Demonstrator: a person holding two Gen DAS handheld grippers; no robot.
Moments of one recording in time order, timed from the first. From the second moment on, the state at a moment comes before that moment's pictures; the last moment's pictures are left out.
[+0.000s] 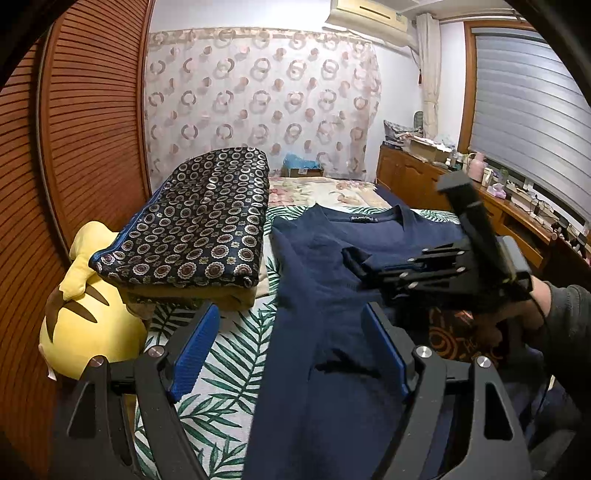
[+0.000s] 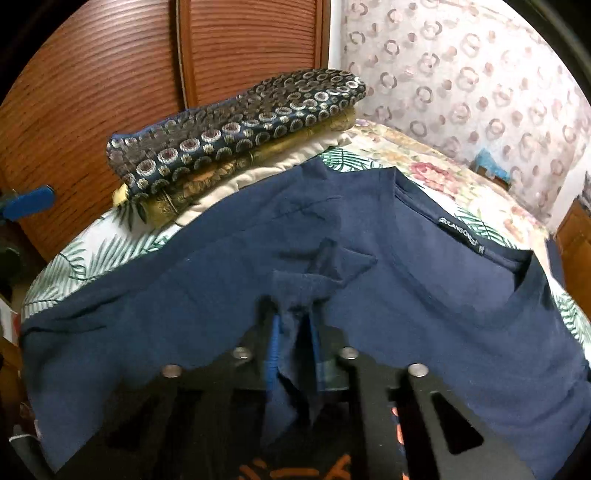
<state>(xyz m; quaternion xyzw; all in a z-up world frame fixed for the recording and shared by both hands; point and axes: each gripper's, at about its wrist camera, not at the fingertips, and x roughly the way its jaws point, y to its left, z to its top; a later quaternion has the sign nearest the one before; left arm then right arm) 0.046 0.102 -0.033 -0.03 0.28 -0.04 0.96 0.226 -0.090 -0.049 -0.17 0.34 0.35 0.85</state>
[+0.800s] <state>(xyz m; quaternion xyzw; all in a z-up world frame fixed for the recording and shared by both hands) 0.057 0.064 -0.042 -0.02 0.31 -0.07 0.95 0.173 -0.166 -0.002 -0.10 0.31 0.25 0.91</state>
